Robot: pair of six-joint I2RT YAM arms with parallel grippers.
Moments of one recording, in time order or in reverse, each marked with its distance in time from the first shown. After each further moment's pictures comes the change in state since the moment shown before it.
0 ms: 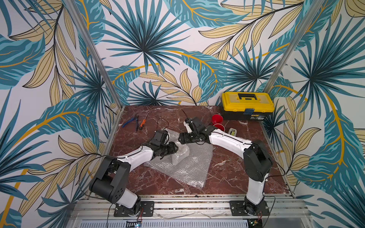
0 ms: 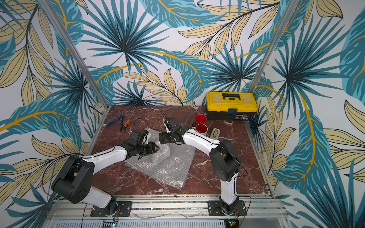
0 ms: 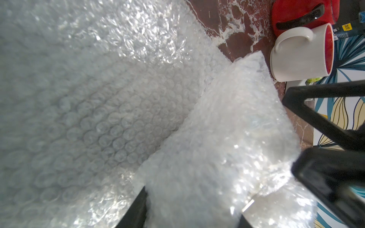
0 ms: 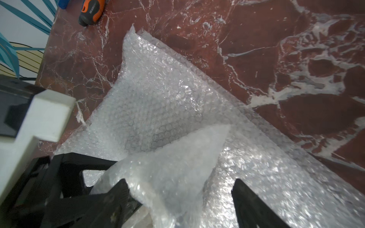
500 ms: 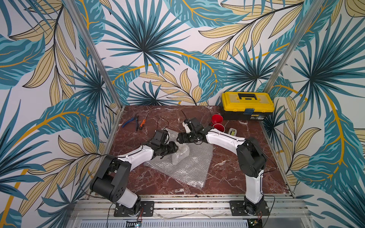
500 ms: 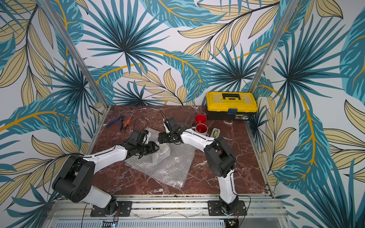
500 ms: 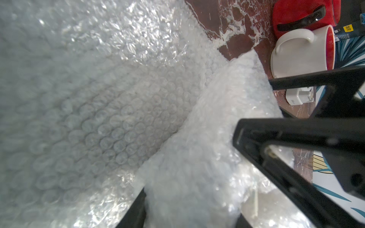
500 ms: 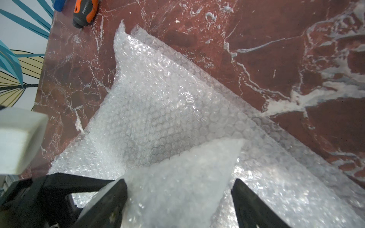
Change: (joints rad) left arm 0.000 0.010 0.010 -0.002 -0.005 -0.001; right arm -0.023 0.088 0.015 0.061 -0.050 0.056
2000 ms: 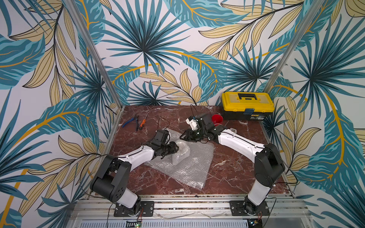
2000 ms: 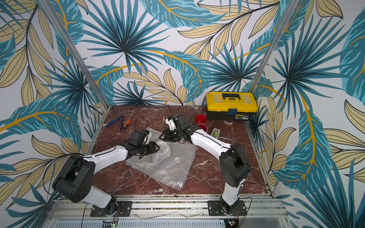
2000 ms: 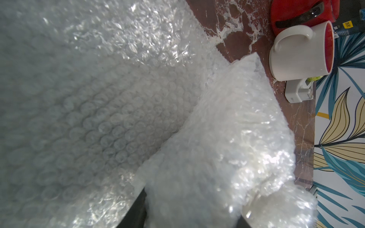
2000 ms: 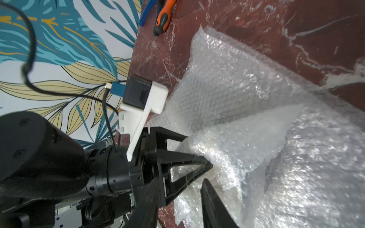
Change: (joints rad) left arm -0.013 0.001 0.002 0.002 -0.003 0.001; right arm -0.035 -0.224 -0.115 0.023 -0.315 0.098
